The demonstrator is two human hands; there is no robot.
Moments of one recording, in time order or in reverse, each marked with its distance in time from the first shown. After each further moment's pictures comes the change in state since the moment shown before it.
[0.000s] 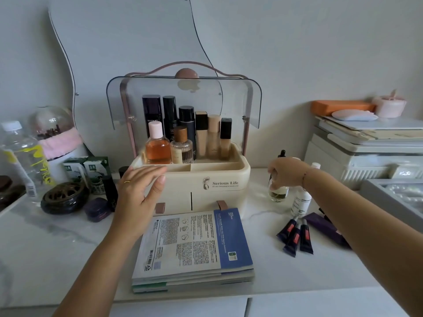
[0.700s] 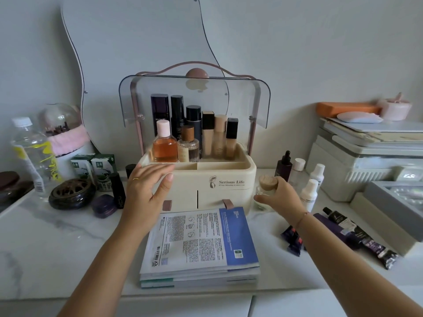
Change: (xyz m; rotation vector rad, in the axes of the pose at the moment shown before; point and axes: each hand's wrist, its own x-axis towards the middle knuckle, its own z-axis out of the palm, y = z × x) left_hand 0.000 0.001 -0.001 -0.066 0.011 -0.001; right_hand -0.021 -0.034 0.079 0.907 0.342 0.191
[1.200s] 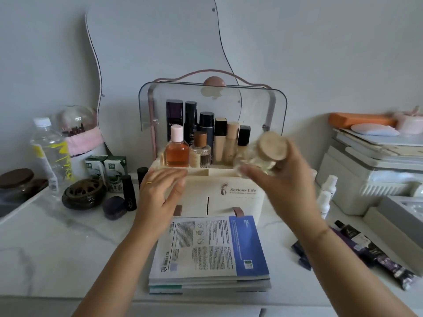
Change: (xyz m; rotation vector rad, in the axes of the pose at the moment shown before) left_hand 0.000 0.000 0.003 -0.041 0.024 -0.010; right_hand -0.082 -0.140 -0.028 0.320 0.208 -0.481
